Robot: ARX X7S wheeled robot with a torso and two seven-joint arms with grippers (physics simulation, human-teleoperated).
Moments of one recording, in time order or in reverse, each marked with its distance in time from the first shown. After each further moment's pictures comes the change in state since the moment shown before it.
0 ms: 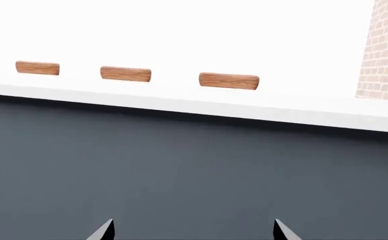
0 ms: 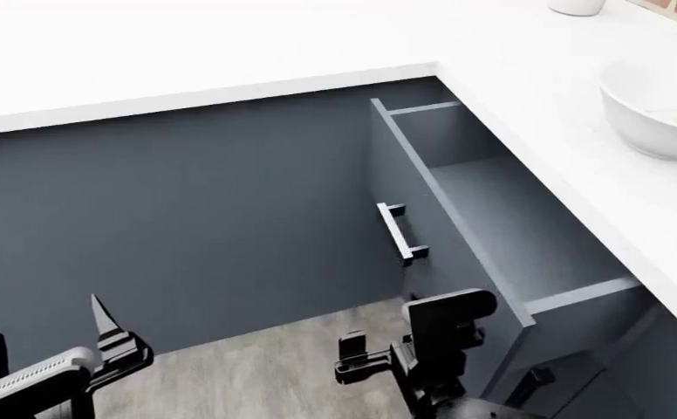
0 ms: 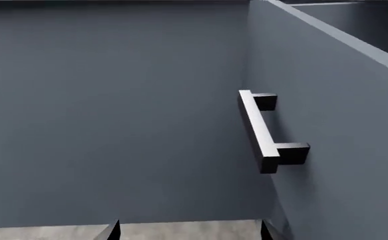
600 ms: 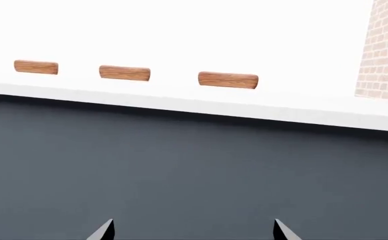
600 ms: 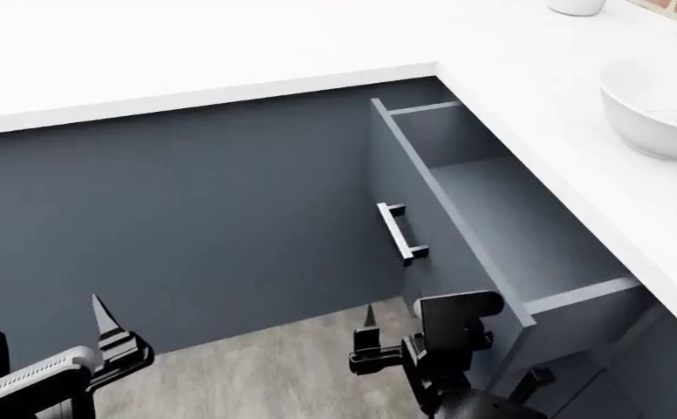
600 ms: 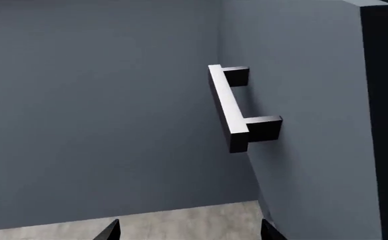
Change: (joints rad) left arm 0.015 0.005 -0.025 -0.003 -0.006 -0.006 0.022; right arm -0.045 -0.028 0.042 0.145 0.075 -0.026 -0.069
